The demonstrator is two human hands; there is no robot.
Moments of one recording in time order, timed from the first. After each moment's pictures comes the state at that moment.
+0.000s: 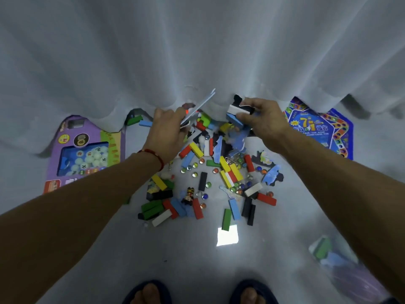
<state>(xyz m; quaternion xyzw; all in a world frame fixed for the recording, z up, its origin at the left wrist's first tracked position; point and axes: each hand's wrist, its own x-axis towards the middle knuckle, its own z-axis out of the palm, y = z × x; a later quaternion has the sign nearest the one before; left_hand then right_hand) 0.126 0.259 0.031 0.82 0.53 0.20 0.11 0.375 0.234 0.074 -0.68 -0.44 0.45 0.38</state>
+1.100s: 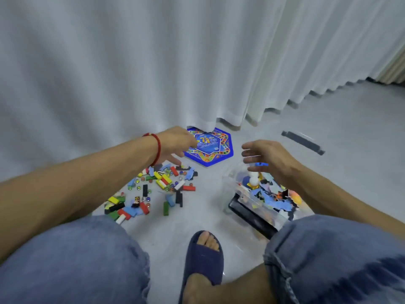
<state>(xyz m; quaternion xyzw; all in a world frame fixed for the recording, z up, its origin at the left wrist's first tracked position) 0.274 0.062 0.280 0.69 0.48 0.04 0.55 0.481 -0.097 0.265 -0.74 -0.26 0.42 0.46</state>
